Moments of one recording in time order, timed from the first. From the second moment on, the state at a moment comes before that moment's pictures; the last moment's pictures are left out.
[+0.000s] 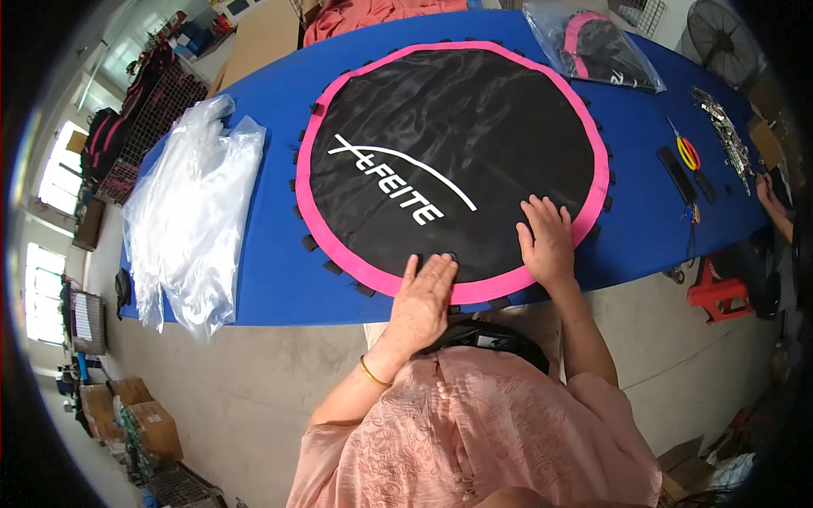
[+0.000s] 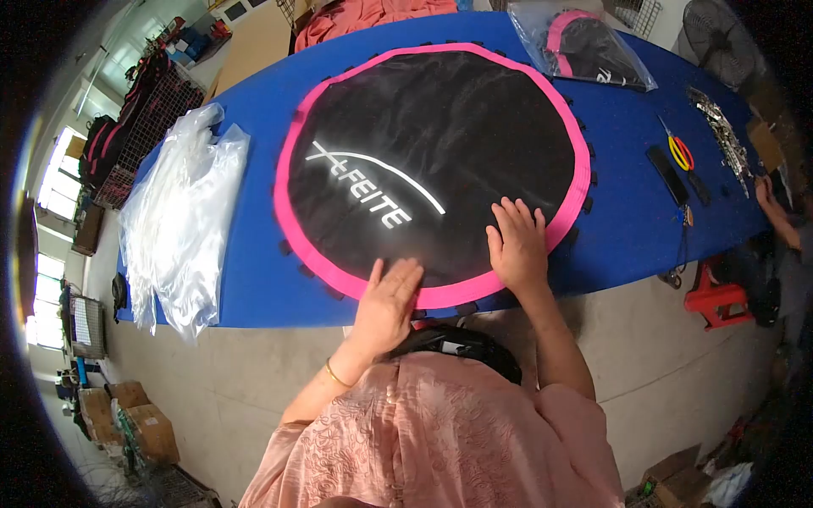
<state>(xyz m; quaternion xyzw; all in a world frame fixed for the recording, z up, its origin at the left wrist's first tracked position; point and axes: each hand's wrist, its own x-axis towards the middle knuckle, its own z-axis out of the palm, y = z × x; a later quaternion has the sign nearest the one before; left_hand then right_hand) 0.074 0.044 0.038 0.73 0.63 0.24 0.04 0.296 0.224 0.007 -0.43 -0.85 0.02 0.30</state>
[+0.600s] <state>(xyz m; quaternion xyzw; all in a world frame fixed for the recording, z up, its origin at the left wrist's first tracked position) 0.027 0.042 0.037 0.62 0.71 0.33 0.00 0.224 0.208 0.062 -0.24 -0.92 0.13 0.29</state>
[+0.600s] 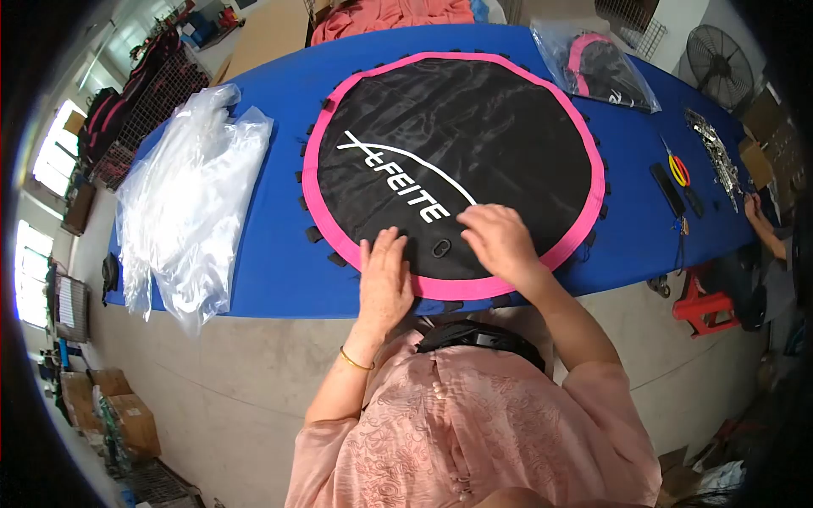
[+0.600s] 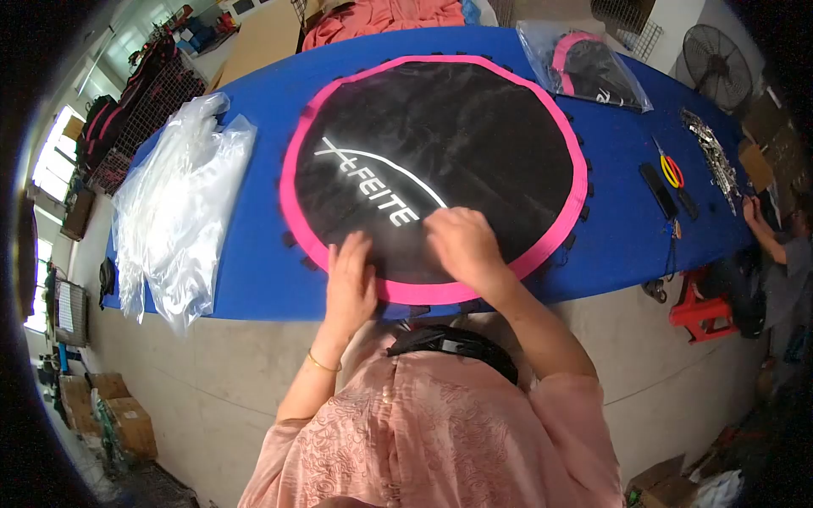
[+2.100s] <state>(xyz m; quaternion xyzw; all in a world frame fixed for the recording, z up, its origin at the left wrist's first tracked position) 0.021 0.026 0.014 0.60 0.70 0.37 -0.10 0.058 0.375 0.019 -0.36 -0.89 0.08 0.26</state>
